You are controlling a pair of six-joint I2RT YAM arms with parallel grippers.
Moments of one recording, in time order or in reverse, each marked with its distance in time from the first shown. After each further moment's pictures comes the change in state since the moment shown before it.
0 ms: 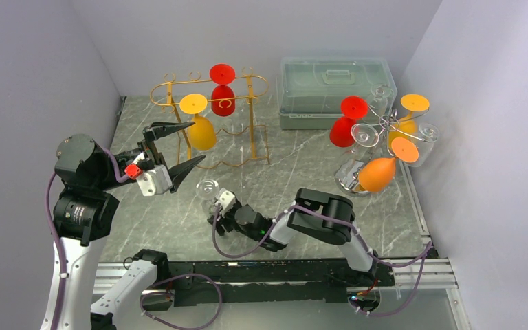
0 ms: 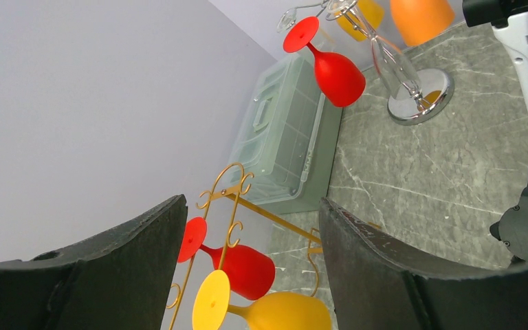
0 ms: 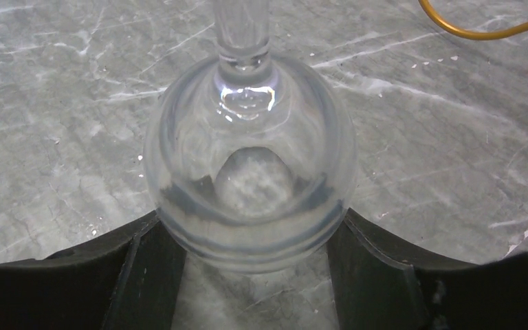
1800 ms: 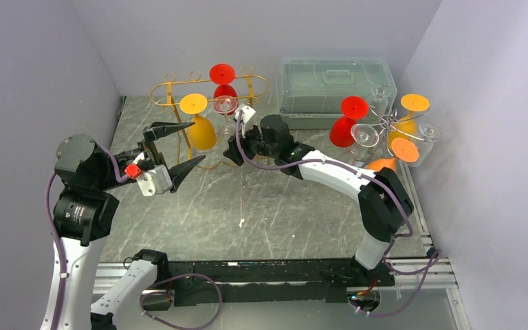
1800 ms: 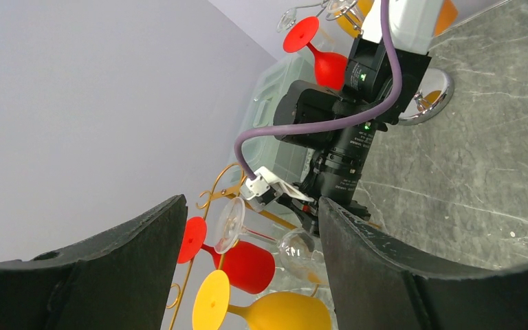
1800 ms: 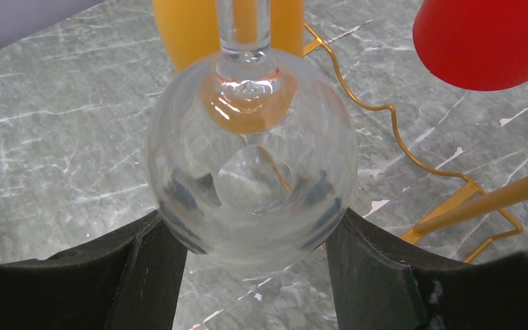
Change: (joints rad) left arm 0.000 0.000 0.000 0.000 0.000 0.000; right arm -0.459 -0.385 0.445 -0.879 -0.510 -0.087
